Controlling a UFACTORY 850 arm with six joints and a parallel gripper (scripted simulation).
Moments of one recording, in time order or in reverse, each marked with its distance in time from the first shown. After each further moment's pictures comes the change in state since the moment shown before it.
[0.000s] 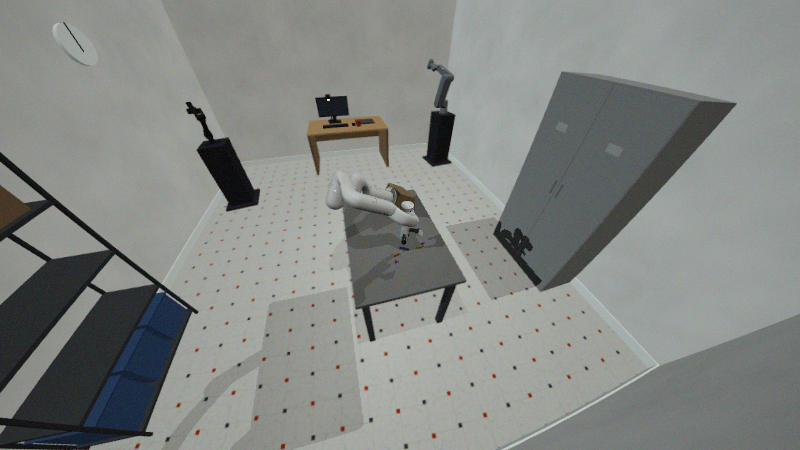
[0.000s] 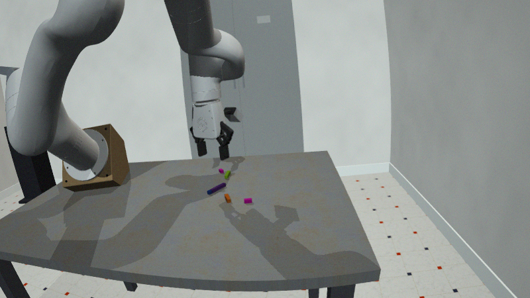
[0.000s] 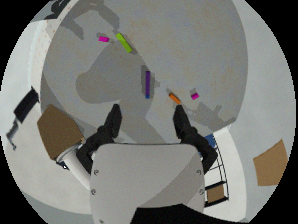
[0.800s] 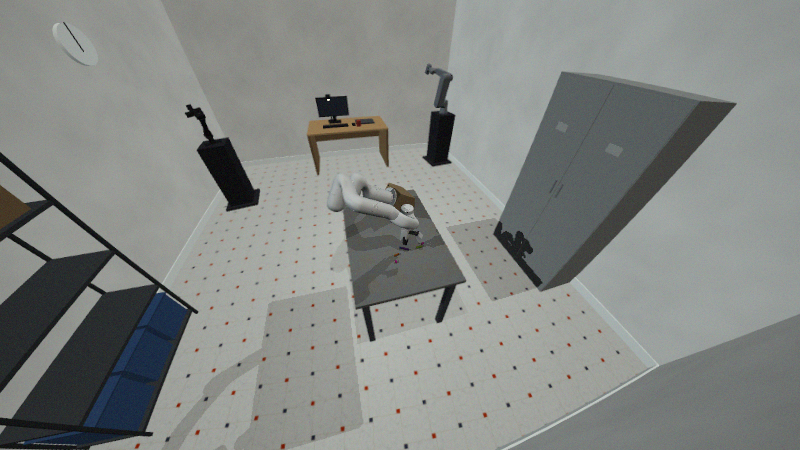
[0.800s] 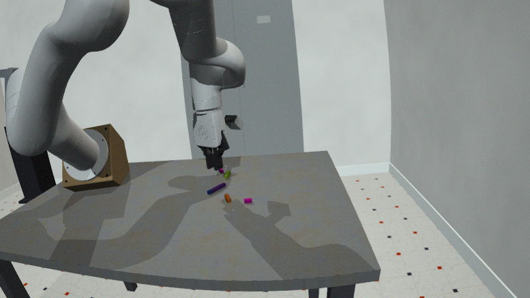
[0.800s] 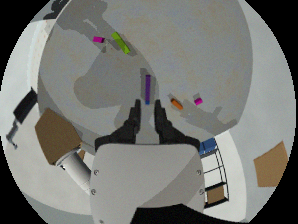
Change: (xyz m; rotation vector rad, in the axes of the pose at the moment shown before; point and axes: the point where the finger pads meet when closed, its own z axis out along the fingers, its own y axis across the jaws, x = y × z) arm 0.001 0.000 0.024 0.000 0.002 0.000
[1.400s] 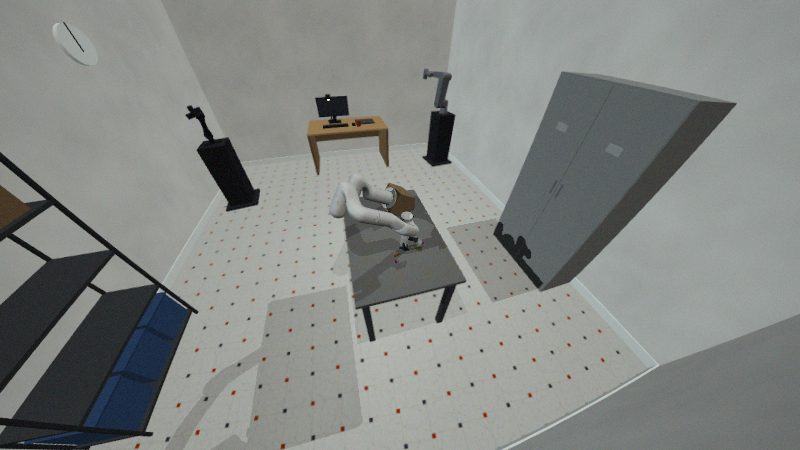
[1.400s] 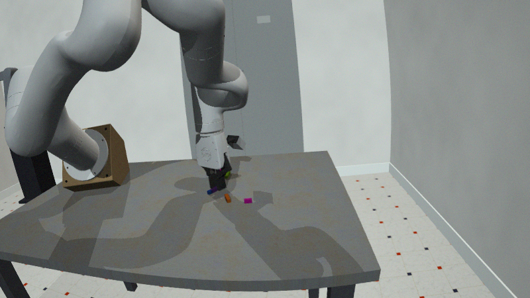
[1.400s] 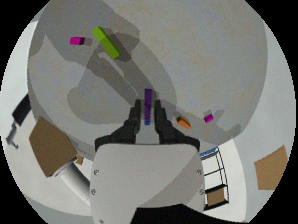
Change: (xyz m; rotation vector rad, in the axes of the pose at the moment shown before) arm -0.001 0.000 0.063 0.001 -0.002 0.000
